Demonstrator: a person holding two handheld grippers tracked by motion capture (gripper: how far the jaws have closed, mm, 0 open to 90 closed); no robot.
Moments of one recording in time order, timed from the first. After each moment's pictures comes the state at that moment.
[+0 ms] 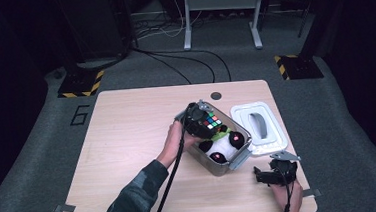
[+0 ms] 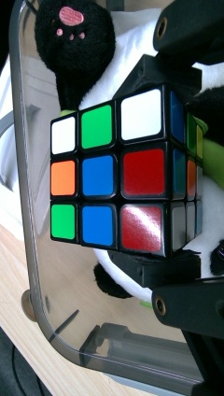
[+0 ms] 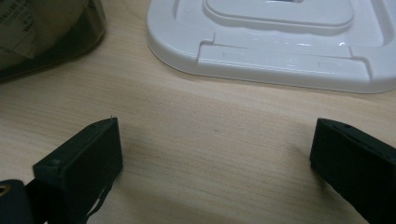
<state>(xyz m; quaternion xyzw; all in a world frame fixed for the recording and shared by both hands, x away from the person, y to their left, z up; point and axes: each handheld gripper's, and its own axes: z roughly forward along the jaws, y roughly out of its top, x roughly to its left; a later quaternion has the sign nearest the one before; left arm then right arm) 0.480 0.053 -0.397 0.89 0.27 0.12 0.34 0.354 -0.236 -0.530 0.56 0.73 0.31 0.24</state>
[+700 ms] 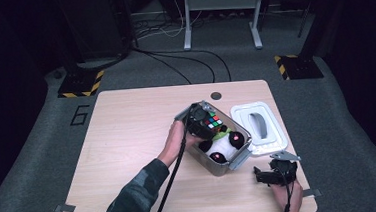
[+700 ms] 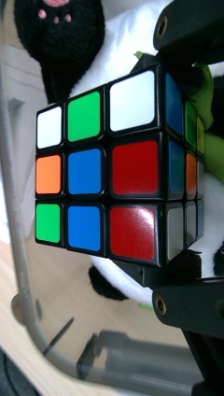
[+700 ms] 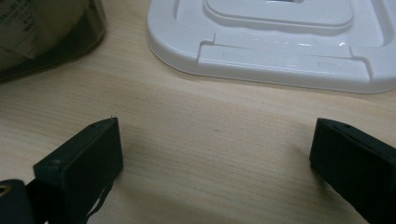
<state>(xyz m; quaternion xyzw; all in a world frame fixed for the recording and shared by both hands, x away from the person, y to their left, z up) 0.481 0.050 -0.398 0.90 0.26 0.13 0.32 0.354 -0.236 -0.530 0.56 0.73 0.31 0.24</state>
